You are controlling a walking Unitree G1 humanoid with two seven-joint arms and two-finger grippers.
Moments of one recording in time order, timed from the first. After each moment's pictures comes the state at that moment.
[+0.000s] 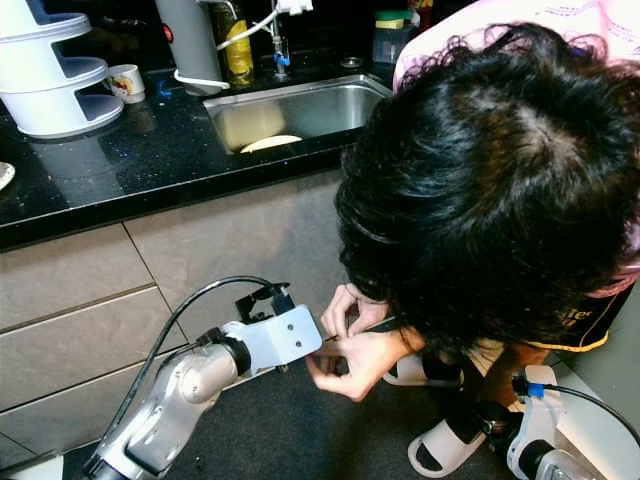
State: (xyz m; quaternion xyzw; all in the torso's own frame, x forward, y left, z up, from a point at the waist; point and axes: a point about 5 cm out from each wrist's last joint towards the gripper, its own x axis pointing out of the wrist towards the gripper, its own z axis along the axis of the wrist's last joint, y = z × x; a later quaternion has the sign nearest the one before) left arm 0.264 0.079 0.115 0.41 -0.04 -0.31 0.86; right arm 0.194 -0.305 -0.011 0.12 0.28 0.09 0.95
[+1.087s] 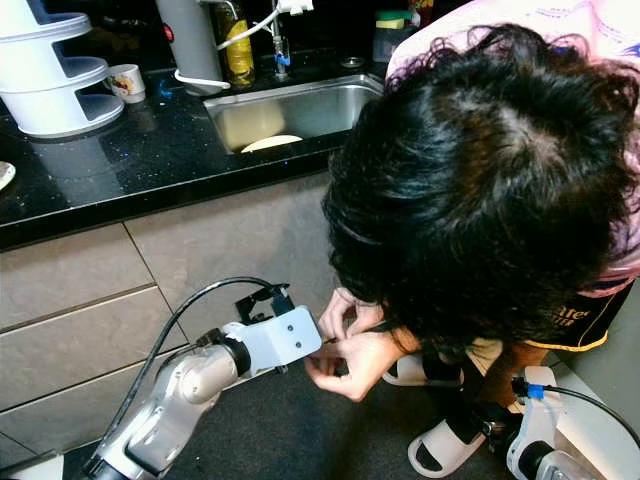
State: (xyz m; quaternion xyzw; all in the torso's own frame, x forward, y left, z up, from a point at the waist) left arm 0.264 0.079 0.113 0.41 -0.04 -0.31 0.86; right arm 0.193 -0.304 -0.012 0.12 0.28 0.09 0.95
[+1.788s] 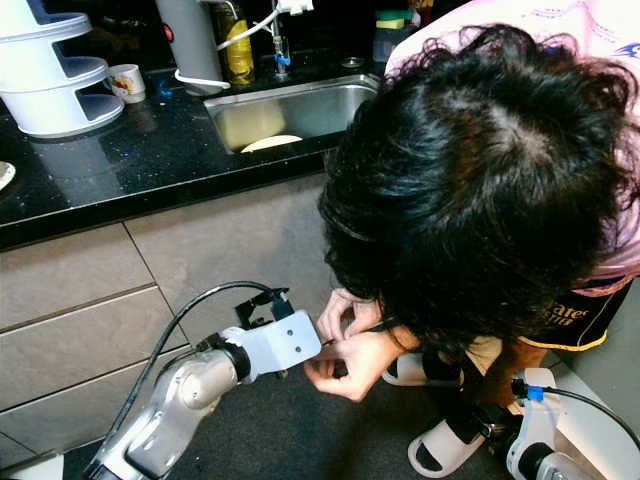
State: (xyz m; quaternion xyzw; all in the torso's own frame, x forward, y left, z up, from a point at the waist) left arm 0.261 0.079 0.109 0.40 -0.03 -0.31 0.86; right arm 0.192 -0.304 -0.012 0.12 0.28 0.10 0.95
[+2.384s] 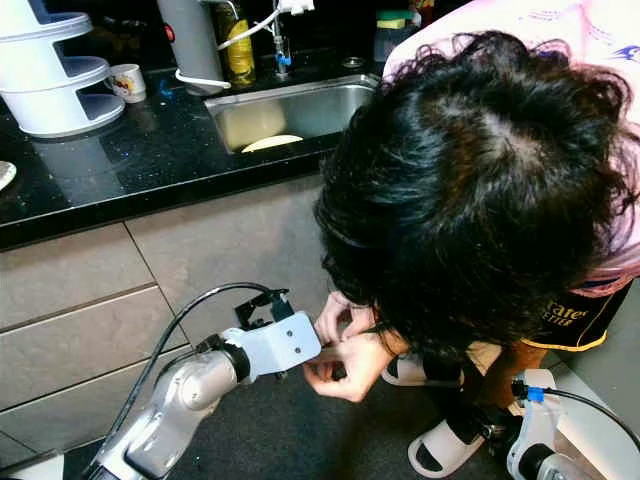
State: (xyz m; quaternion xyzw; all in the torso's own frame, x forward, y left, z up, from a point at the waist) left arm 0.260 0.079 0.108 0.40 -0.03 -0.31 0.86; right arm 0.190 -0.304 -0.013 0.12 0.28 0.10 0.95
